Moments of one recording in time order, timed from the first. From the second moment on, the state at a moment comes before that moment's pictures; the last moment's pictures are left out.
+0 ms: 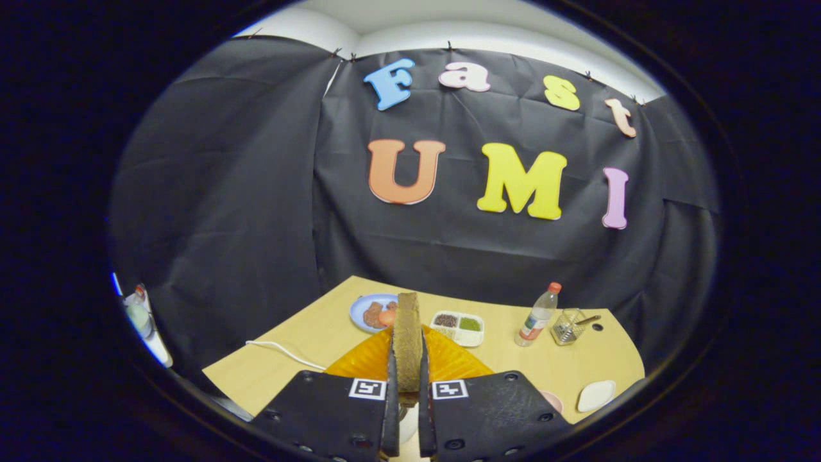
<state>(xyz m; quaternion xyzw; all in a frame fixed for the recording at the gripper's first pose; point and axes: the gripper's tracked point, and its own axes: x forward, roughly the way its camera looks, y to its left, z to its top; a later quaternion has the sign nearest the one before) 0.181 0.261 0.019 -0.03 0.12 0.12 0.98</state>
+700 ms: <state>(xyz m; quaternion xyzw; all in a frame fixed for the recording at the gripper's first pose) 0.195 0.133 -0.103 0.05 0.22 0.07 0.97</state>
